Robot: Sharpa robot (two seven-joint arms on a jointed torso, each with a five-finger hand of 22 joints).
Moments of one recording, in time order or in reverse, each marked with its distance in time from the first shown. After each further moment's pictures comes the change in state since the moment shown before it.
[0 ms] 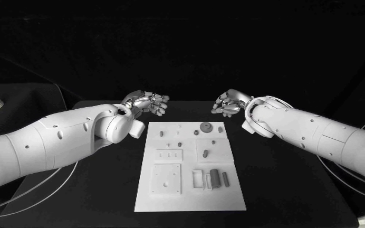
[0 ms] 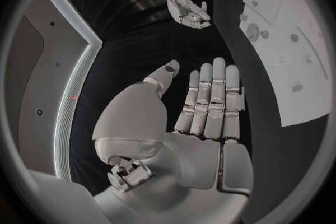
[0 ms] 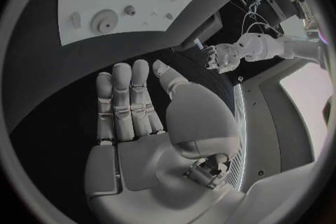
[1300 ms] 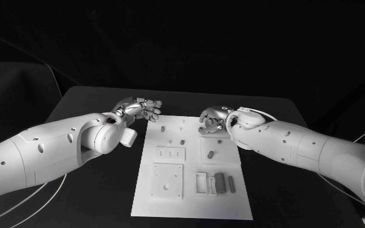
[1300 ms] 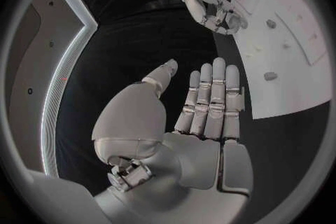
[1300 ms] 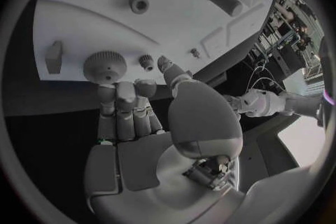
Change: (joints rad) left arm 0.017 -0.042 0.022 0.060 0.016 0.003 0.015; left_hand -0.009 -0.009 -0.005 0.005 0.000 0.000 0.000 -0.004 -0.002 -0.006 0.001 -0.008 -0.002 -0.003 0.002 -0.004 0.000 -0.001 0.000 0.000 -0.006 -0.002; right arm -0.016 0.059 -0.005 0.039 -0.442 0.012 -0.151; right_hand -0.004 -0.054 -0.032 0.016 0.000 -0.175 0.003 -0.039 -0.078 -0.050 -0.038 0.303 0.233 -0.025 -0.049 0.322 0.219 0.031 0.052 -0.017 0.154 0.069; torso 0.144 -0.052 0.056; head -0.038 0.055
